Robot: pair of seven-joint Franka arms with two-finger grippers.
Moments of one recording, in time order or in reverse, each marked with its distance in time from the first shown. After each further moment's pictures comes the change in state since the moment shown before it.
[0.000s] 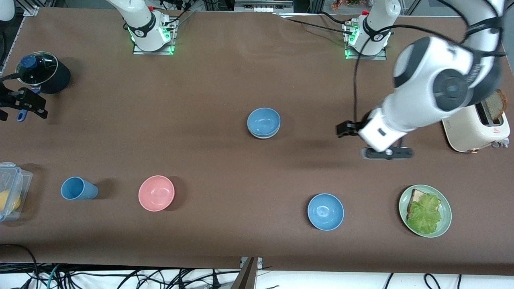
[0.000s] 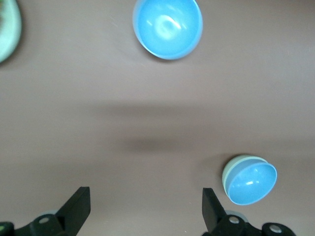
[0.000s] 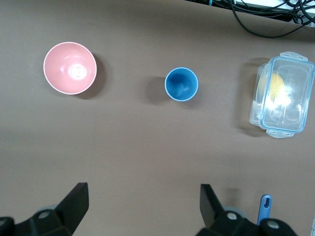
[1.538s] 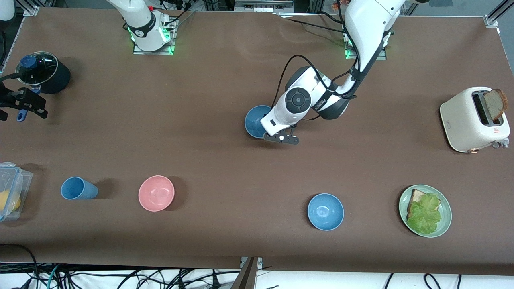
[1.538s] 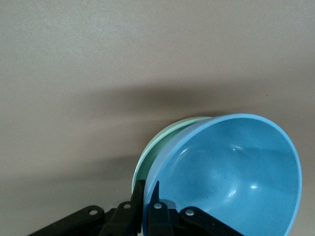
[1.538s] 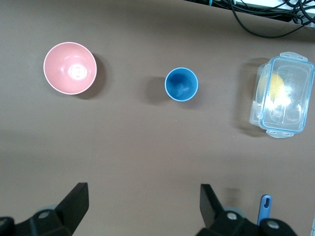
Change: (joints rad) left arm -0.404 0.260 -0.027 -0.305 -0.002 0.532 -0.180; right arm 0.000 -0.001 0.000 -0.001 0.000 0.001 0.000
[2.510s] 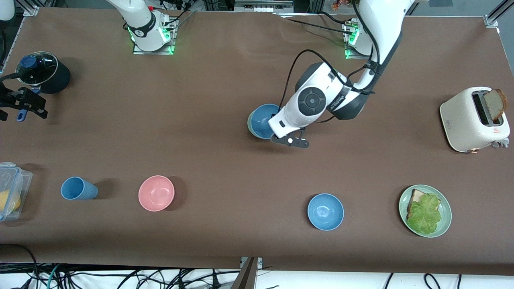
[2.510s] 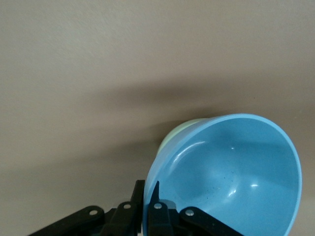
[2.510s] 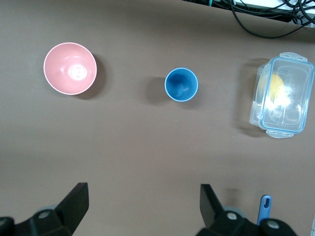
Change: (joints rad) left arm 0.048 -0.054 -0.010 0.065 -0.006 -0.148 0.052; right arm 0.000 0.000 0.000 0.000 0.000 0.001 0.000
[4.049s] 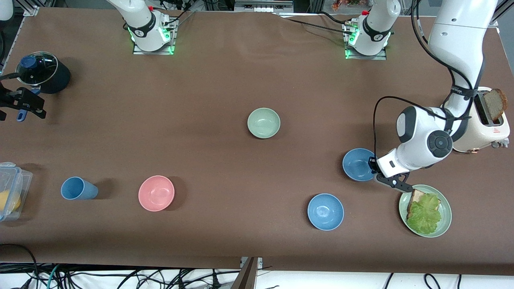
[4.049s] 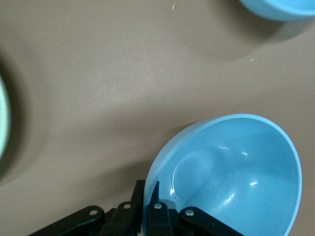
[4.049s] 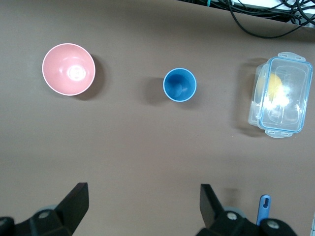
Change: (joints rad) left arm 0.393 0.011 0.208 -0.112 0.064 0.236 0.760; right arm -0.002 -0.001 -0.003 -0.001 0.000 0.003 0.000
